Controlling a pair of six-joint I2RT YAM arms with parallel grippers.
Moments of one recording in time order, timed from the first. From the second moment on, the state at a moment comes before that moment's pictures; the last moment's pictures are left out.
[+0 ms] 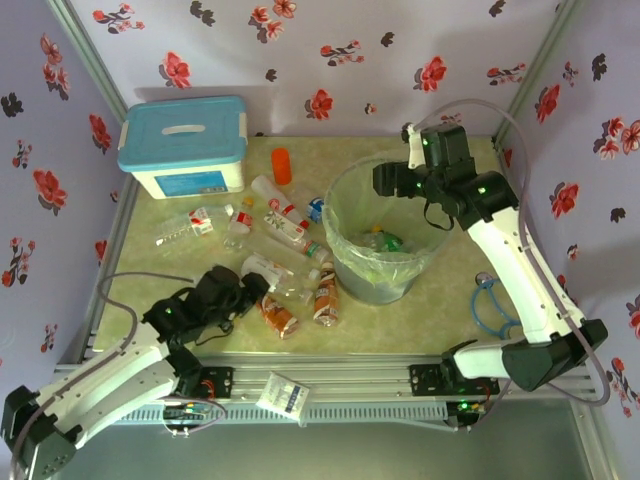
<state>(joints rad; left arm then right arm) -0.82 0.70 0.44 -0.60 -0.08 -1.41 0.43 1.33 1.58 -0.91 -0.02 0.23</state>
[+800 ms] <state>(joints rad) -1.11 0.92 0.33 -0.21 -0.15 -1.77 0.43 1.33 1.57 -0.89 -0.02 0.23</state>
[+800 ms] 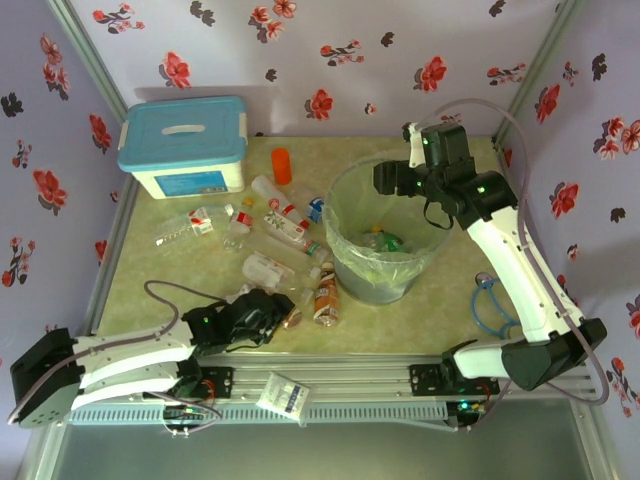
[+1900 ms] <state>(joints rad) -0.63 1.12 1.07 -0.30 0.23 -0.78 0.49 1.44 1.78 -0.81 -0.50 0.37</state>
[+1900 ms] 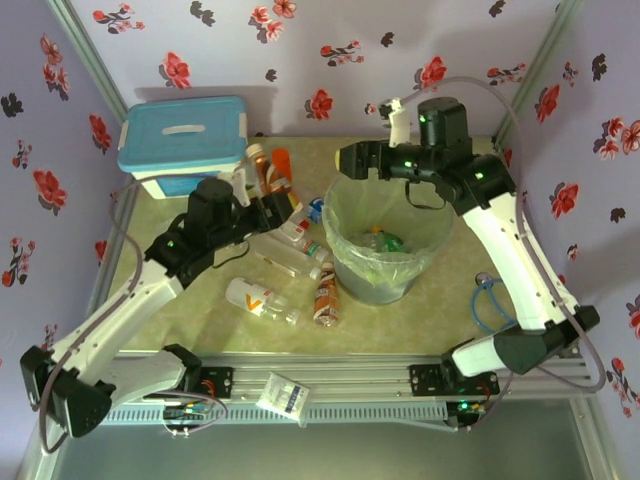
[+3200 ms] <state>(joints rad) -0.67 1.25 1.19 -0.15 0.50 -0.67 0.49 1.64 1.73 -0.45 -0.83 0.70</state>
